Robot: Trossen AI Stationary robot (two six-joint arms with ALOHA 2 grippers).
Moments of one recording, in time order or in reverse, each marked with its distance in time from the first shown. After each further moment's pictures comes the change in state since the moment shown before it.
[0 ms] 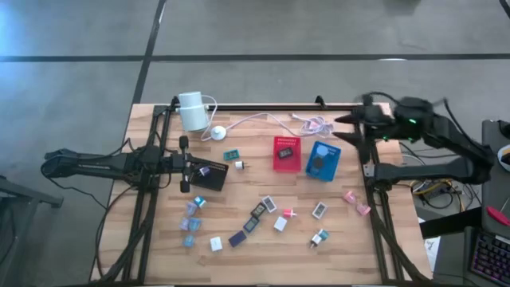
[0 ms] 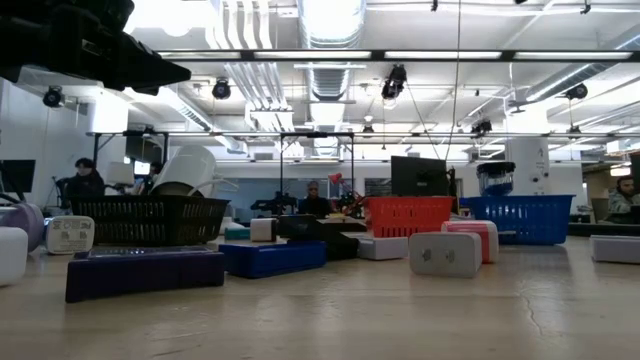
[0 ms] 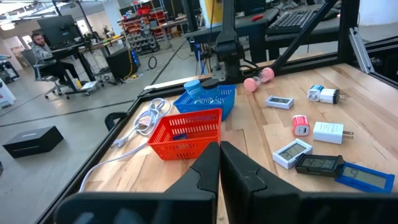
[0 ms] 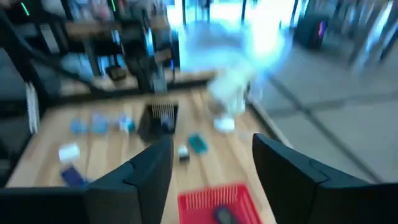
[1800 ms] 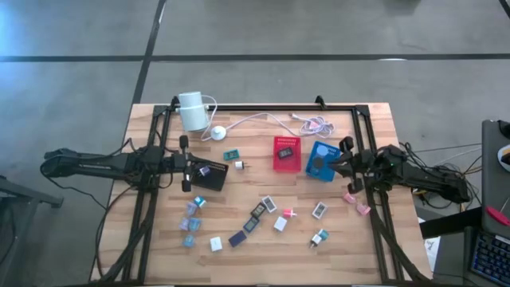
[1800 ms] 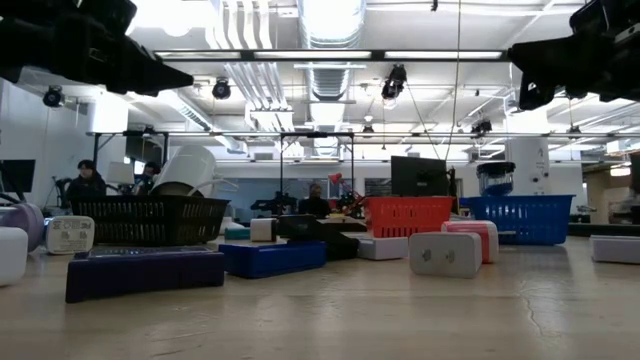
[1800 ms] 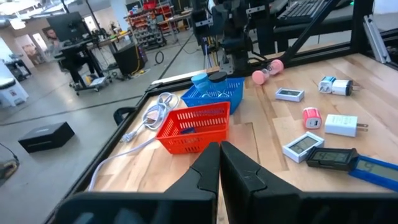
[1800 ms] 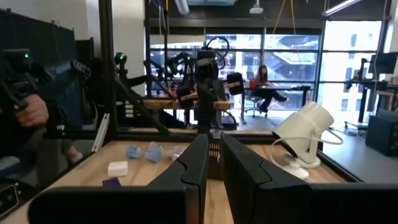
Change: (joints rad) left arm 0.000 0.020 -0.001 0.006 -0.037 0.027; right arm 0.001 -0.684 -1.122 0.901 -0.273 0.046
